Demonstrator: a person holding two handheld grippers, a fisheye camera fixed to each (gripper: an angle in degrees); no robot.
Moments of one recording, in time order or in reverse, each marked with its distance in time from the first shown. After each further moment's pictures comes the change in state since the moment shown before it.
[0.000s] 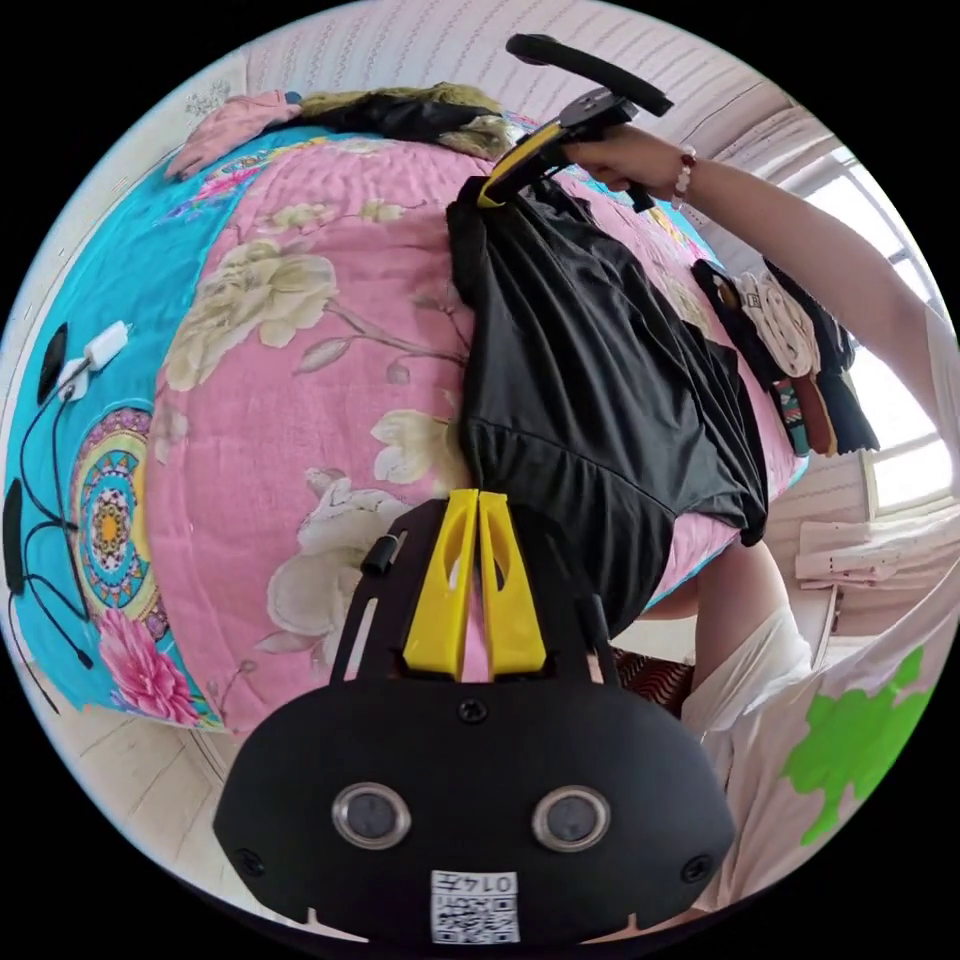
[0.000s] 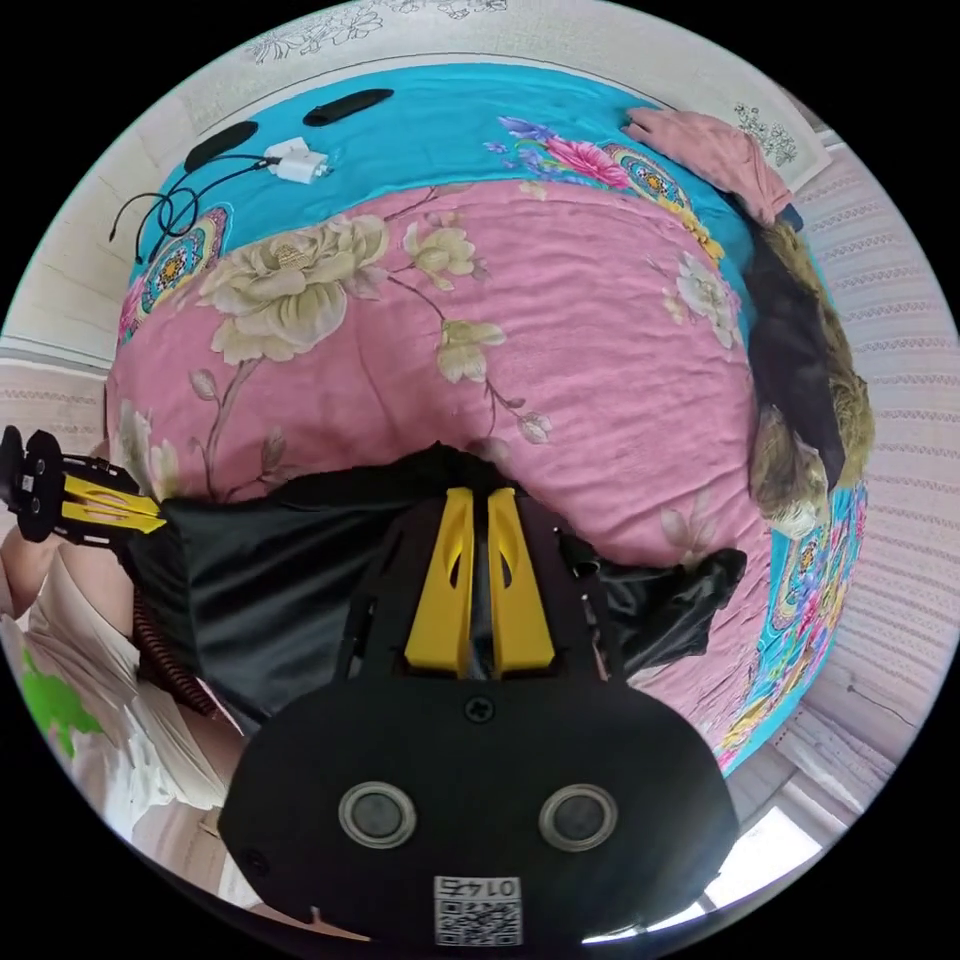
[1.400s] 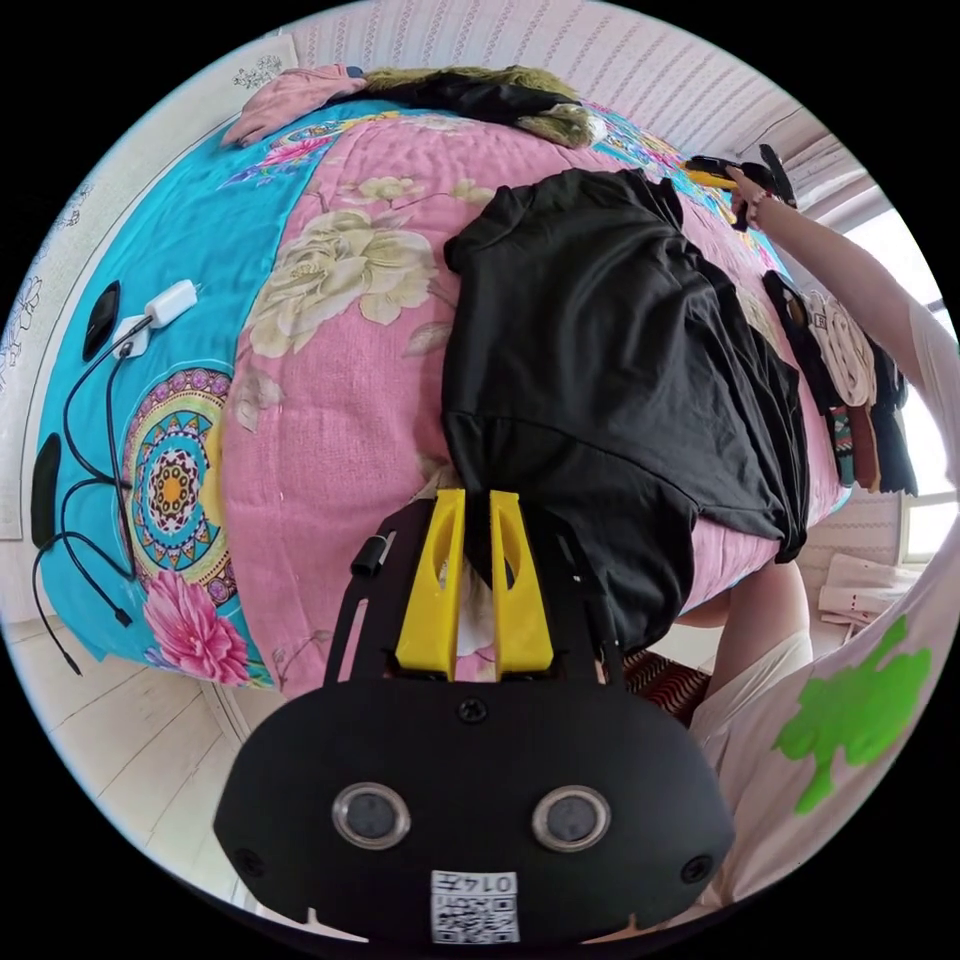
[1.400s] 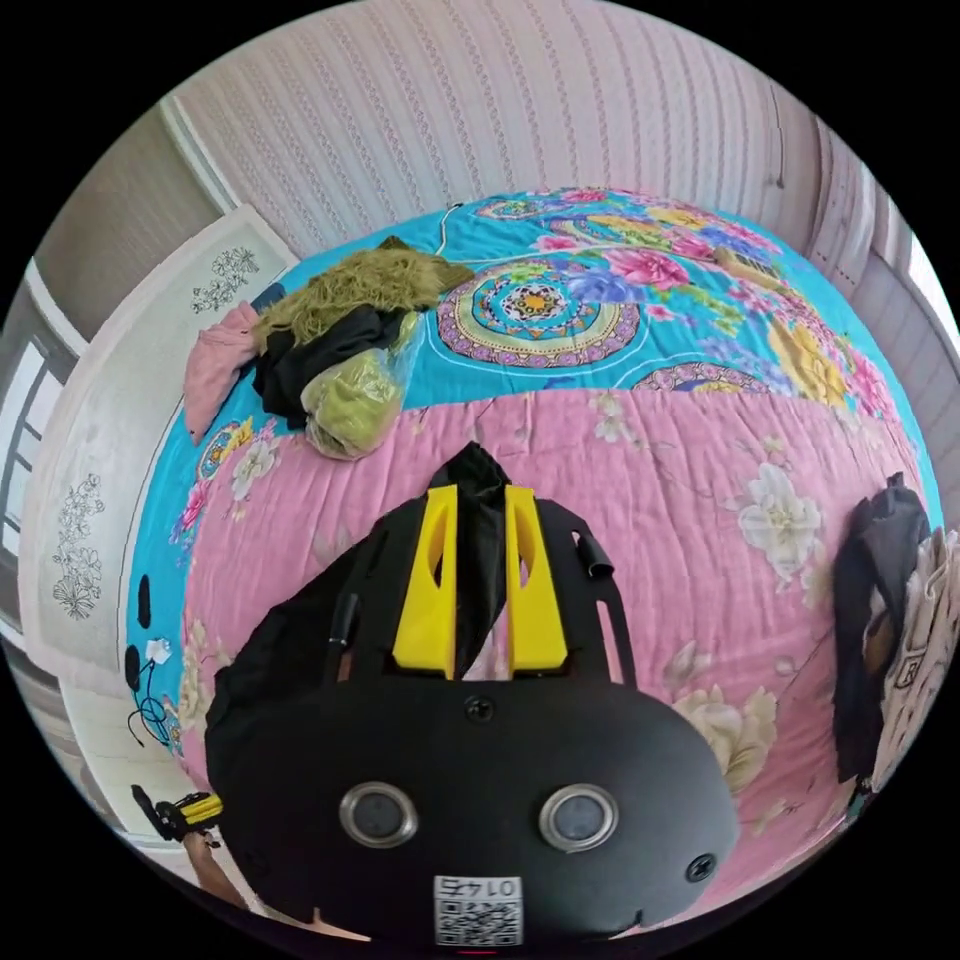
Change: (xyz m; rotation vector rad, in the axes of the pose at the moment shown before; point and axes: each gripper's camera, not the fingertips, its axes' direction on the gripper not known) left arm -0.019 -0.065 0.022 -0.079 -0.124 -0.110; right arm 0.299 0.290 -0.017 0.482 -0.116 1.153
